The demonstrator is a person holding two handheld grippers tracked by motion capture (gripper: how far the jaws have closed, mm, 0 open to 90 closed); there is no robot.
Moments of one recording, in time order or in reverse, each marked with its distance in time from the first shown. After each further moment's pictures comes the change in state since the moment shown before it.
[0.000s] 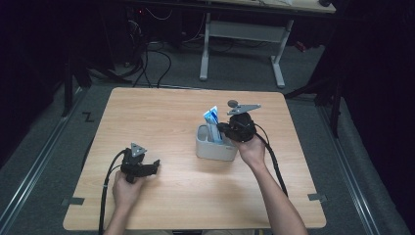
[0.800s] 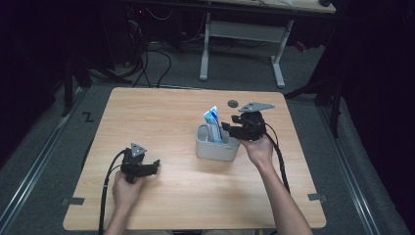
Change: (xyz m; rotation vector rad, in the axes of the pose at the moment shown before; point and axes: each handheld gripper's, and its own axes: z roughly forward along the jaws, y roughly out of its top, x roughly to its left) left arm 0.000 0.000 0.000 0.000 0.000 0.000; right arm -0.011 -0.003 -0.026 -0.084 -0.057 0.043
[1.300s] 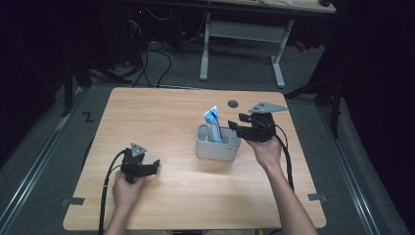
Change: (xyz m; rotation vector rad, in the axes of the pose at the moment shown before) left arm 0.000 0.000 0.000 0.000 0.000 0.000; right arm -0.003 -0.001 -0.029 -0.071 -0.018 -0.004
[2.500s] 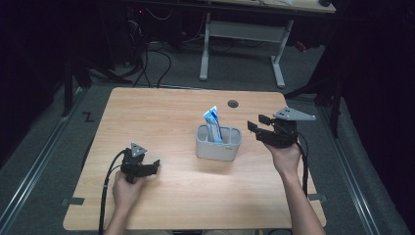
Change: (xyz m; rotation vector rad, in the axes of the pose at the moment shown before) left arm 0.000 0.000 0.000 -0.002 0.003 0.000; right arm -0.023 -0.021 -0.045 -0.086 -0.066 0.055
